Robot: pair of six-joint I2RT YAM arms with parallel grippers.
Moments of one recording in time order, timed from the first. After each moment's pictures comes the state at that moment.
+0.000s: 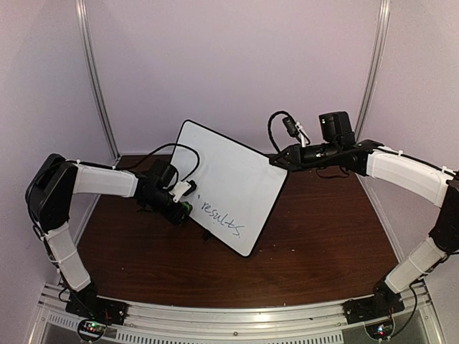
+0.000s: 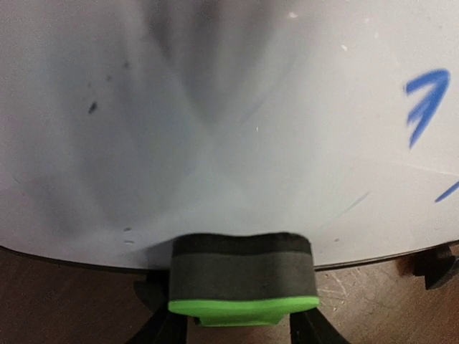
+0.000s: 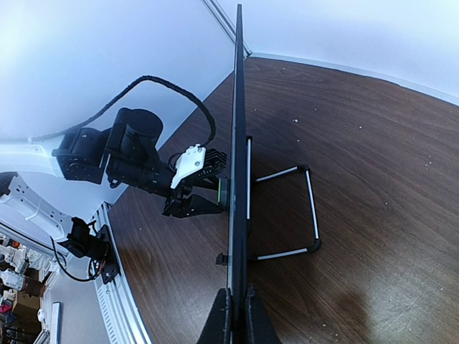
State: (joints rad) left arm -0.54 1.80 1.07 -0.35 0.10 0.19; right arm 0.50 1.50 1.25 -0.24 -0.61 0.29
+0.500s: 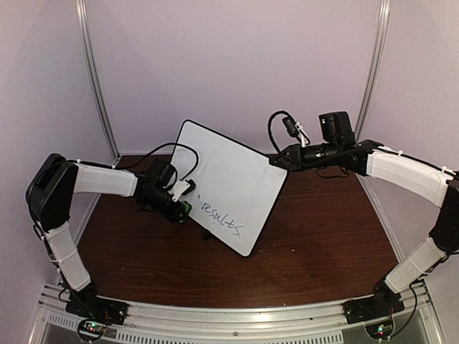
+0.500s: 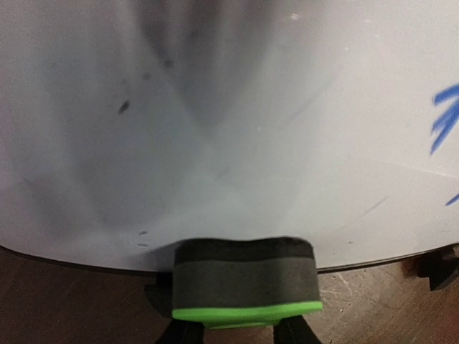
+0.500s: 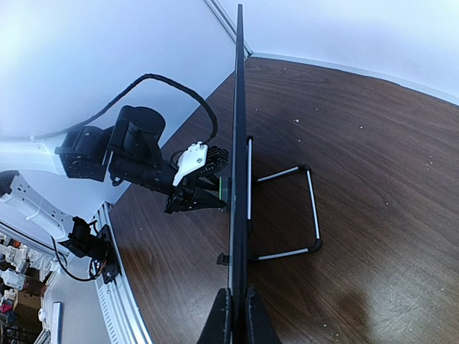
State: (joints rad) left arm -0.52 1.81 1.08 -0.34 0.11 0.19; right arm 0.50 1.50 1.25 -0.24 -0.62 0.30
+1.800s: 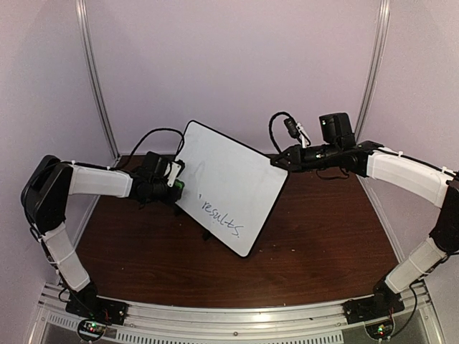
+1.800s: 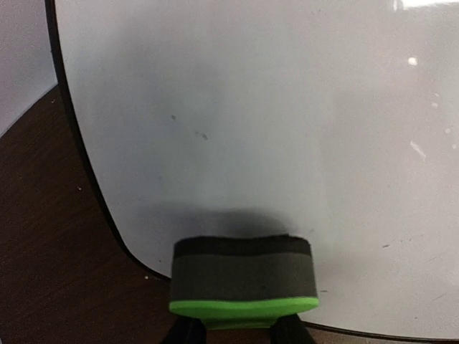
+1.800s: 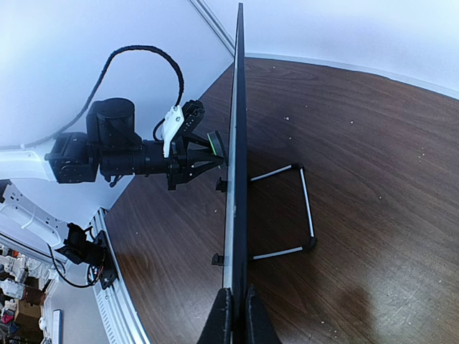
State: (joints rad) left arm -0.50 1.77 1.03 -0.06 -0.11 0.06; right arm 0.50 1.49 1.24 -0.24 -0.59 0.32
